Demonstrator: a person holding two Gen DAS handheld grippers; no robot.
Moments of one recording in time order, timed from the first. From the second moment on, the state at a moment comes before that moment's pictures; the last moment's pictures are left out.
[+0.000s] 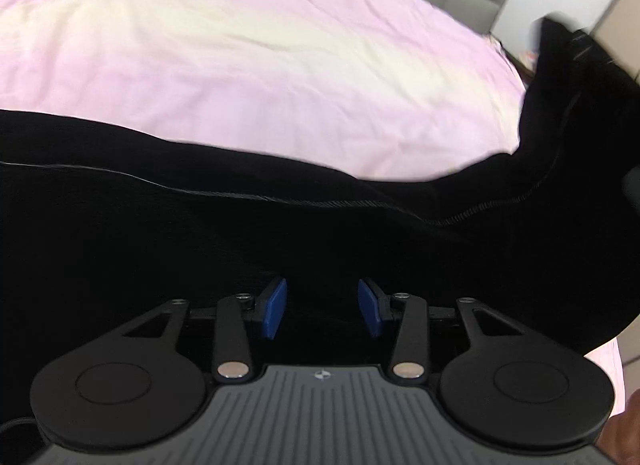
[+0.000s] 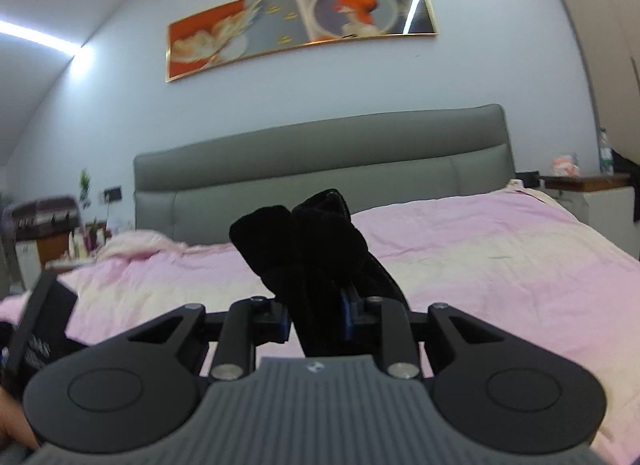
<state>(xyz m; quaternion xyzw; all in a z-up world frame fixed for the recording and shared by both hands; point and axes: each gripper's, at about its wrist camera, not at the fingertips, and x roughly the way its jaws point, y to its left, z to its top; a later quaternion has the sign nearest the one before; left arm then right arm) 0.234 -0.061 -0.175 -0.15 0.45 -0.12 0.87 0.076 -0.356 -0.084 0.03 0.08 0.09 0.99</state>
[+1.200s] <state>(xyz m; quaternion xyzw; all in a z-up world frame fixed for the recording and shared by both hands) 0.230 -0.064 -0.182 0.04 0.46 -0.14 0.87 0.090 -0.259 -0.147 -0.13 0.34 0.06 0.93</state>
